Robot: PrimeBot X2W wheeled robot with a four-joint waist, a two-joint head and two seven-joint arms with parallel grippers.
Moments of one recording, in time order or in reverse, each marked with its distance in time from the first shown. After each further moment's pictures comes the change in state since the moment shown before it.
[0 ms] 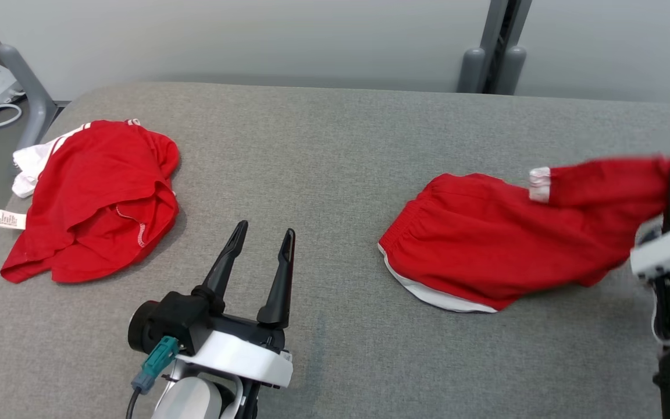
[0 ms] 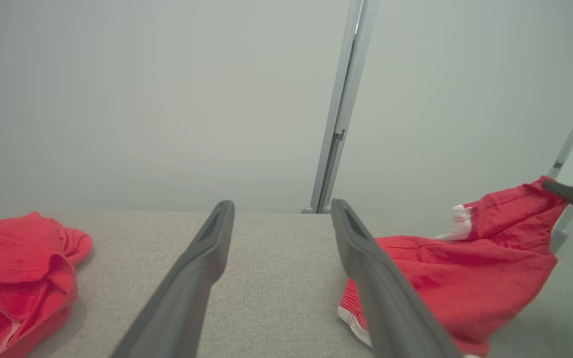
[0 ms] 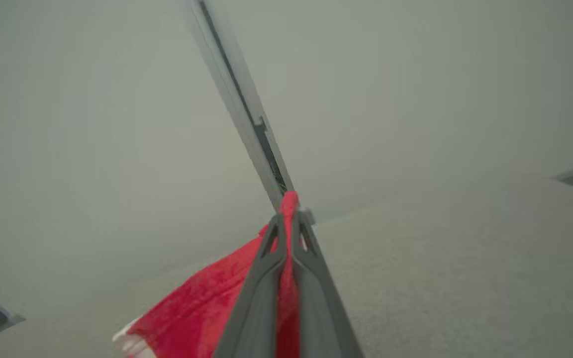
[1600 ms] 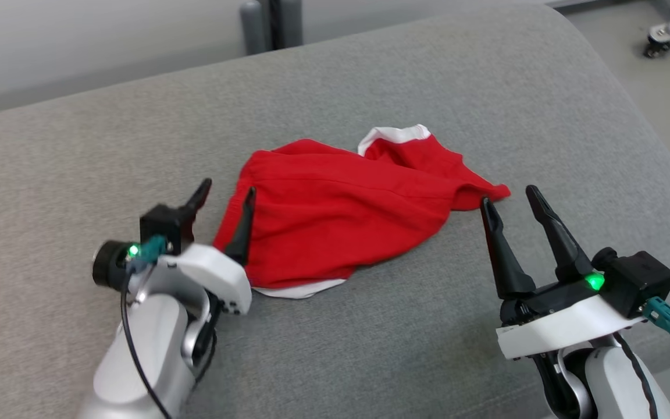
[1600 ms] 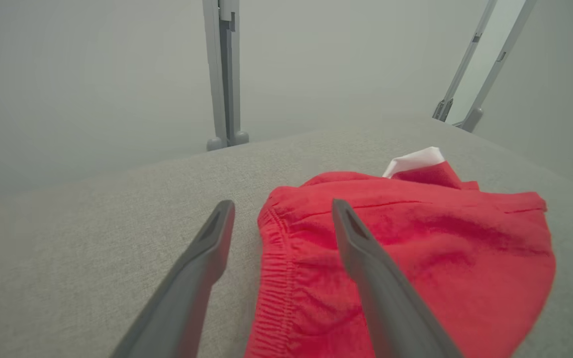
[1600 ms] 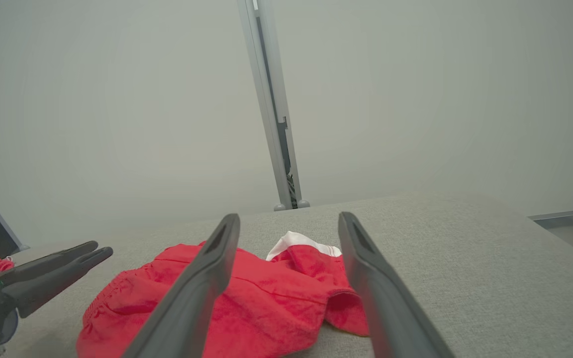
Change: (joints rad) left arm -0.291 0.033 0.054 0.395 0.052 -0.042 0.104; right arm 0.289 0.038 0.454 -0.481 -0.021 0.000 -0.040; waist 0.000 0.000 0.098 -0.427
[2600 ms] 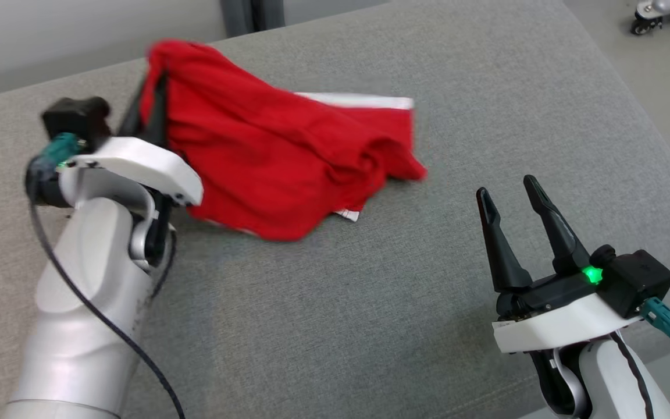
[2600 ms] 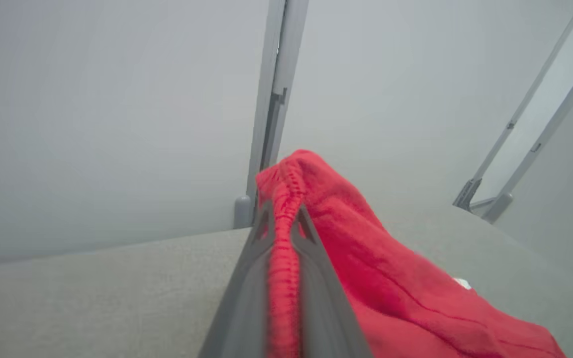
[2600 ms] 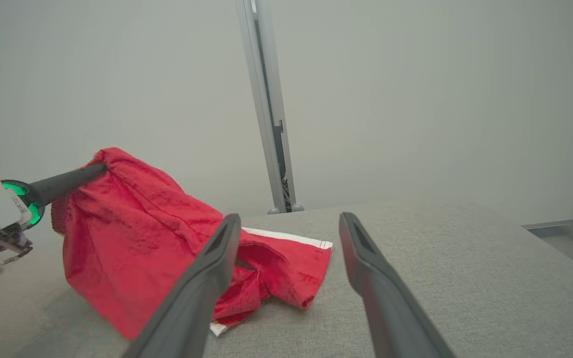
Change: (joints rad) left arm -0.293 0.027 0.099 0.157 -0.116 0.008 -0.005; right arm -0.028 0.000 0.024 0.013 -0.020 0.000 -0.062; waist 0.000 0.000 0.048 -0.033
